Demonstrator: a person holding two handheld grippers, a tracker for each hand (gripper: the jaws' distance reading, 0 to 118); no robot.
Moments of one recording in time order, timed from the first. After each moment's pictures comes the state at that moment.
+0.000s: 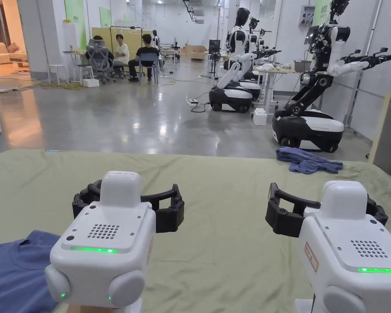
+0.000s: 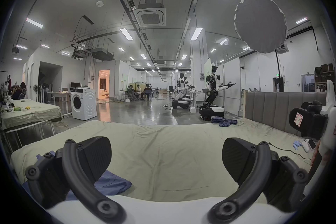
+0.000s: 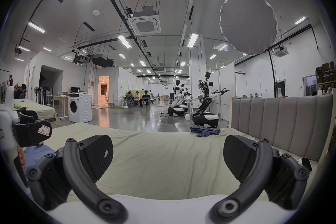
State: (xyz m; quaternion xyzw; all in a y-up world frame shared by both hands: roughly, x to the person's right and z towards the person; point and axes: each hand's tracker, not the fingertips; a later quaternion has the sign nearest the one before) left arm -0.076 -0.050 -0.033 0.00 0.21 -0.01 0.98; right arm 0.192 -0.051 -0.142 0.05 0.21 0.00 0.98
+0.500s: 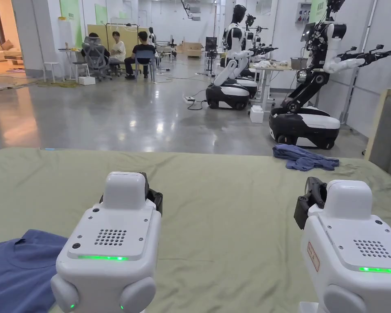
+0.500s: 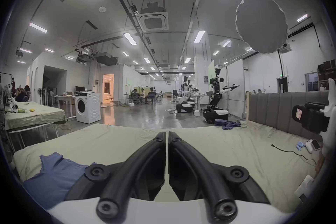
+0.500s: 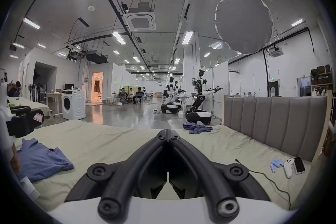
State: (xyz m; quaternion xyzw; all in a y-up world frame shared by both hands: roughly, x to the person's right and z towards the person) left arm -0.057 -0.052 -0.031 0.02 0.22 -0.01 0.97; right arm 0.199 -0.048 -0.140 0.04 0.18 0.01 0.98
